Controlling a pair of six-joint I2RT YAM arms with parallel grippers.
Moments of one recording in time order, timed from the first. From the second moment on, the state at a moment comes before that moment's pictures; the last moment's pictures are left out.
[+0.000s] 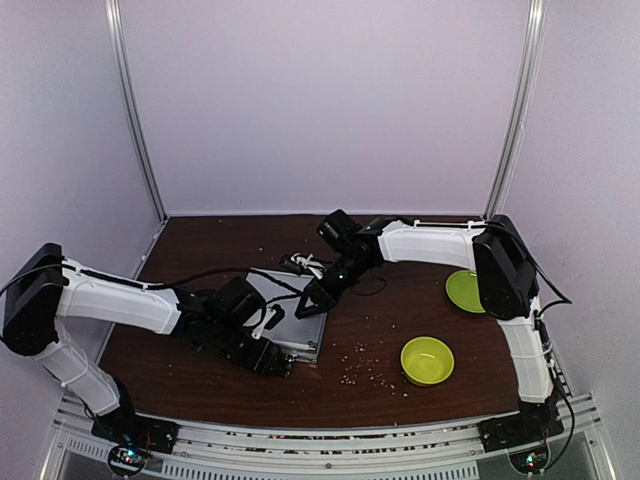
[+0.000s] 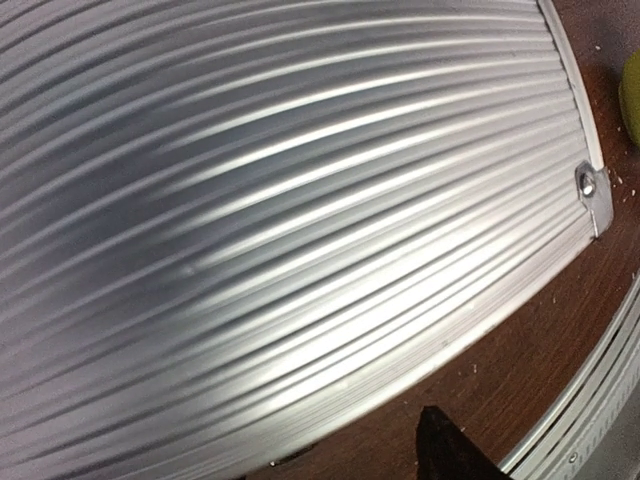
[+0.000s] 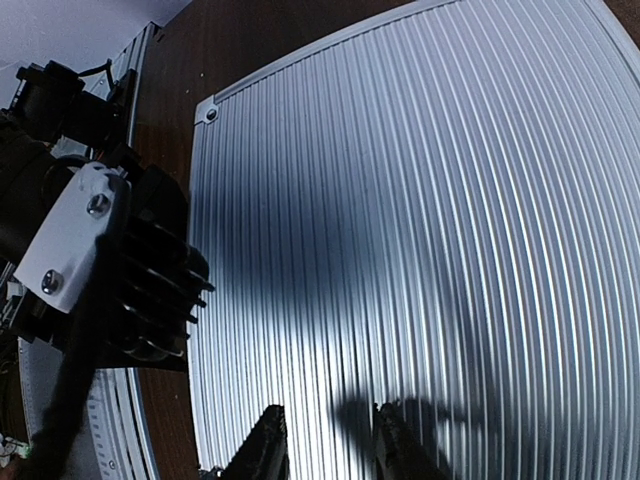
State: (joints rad) left arm -0.94 1.54 0.76 -0.30 0.19 -0.48; right arm 0.80 2.24 1.81 -0.66 -0.67 -0.17
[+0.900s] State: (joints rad) left arm -0.90 1.44 0.86 -0.45 0.27 -0.37; right arm 0.81 2.26 1.83 -0.66 -0.69 -0.18
